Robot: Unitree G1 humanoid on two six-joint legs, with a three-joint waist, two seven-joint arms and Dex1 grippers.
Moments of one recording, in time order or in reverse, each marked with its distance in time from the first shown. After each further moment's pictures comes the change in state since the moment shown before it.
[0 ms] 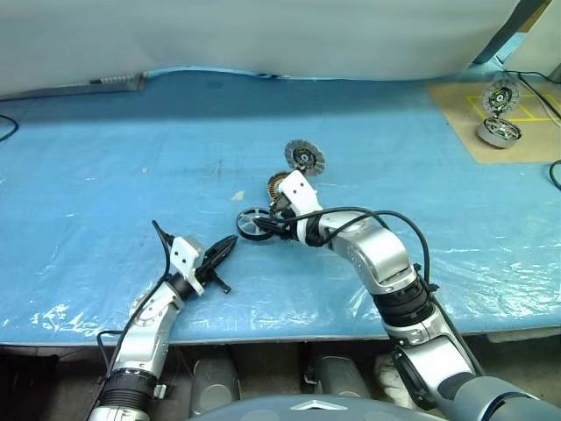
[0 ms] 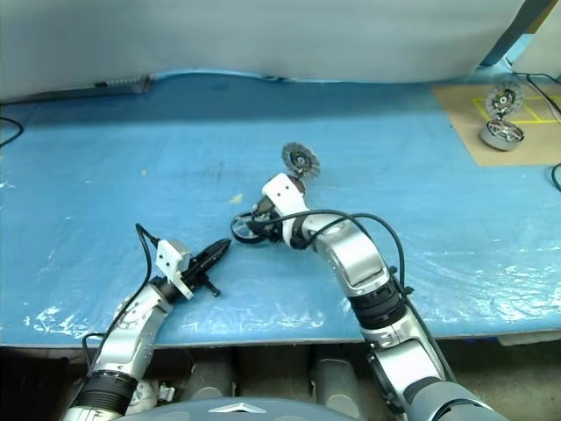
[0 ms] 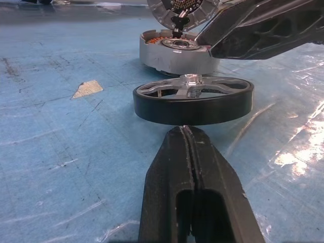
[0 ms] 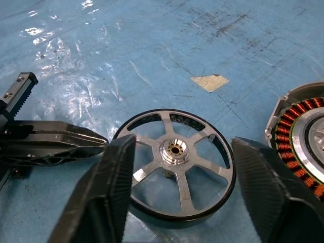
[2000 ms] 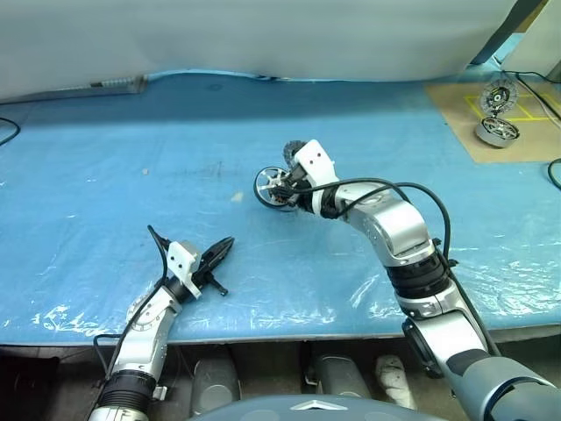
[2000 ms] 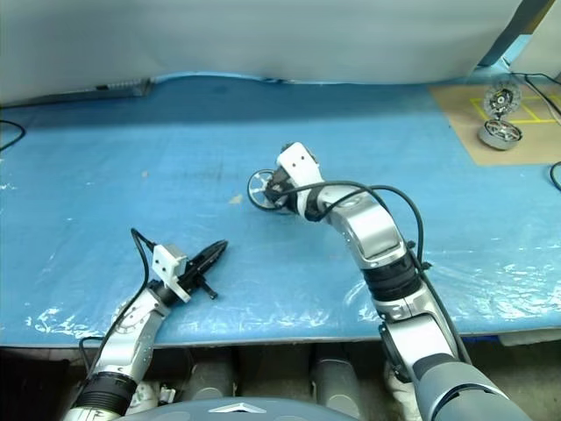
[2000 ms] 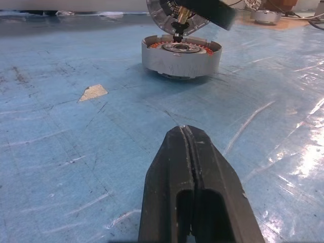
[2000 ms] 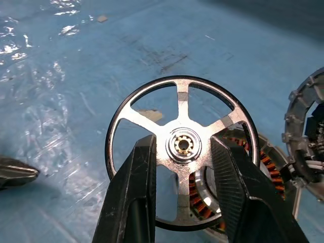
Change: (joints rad) left arm 0.002 0.001 0.006 0.064 -0.005 -0.095 -0.016; right arm -0.158 -0.075 -0.080 0.155 0.009 -0.087 0.000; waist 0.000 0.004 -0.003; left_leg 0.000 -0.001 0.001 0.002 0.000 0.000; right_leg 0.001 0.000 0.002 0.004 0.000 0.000
